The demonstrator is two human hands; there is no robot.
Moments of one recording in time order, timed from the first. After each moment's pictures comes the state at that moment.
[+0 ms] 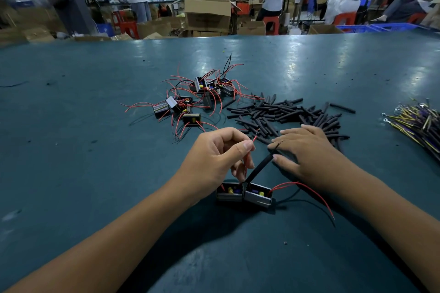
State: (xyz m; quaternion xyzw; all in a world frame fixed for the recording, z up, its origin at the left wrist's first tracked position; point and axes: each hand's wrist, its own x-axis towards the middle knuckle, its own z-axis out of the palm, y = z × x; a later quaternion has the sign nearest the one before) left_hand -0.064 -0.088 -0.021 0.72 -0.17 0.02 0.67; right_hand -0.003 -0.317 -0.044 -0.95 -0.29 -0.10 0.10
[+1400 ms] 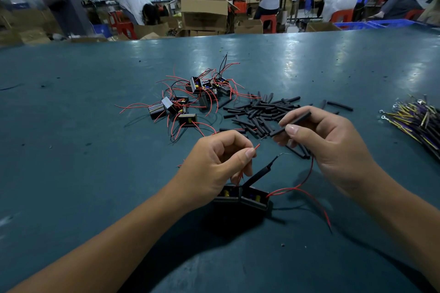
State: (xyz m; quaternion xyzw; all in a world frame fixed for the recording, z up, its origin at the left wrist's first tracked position) left_hand -0.068 -0.092 -0.023 0.74 -0.24 0.02 0.63; right_hand -0.042 -0.310 -0.005 -0.69 -0.24 -0.06 0.68
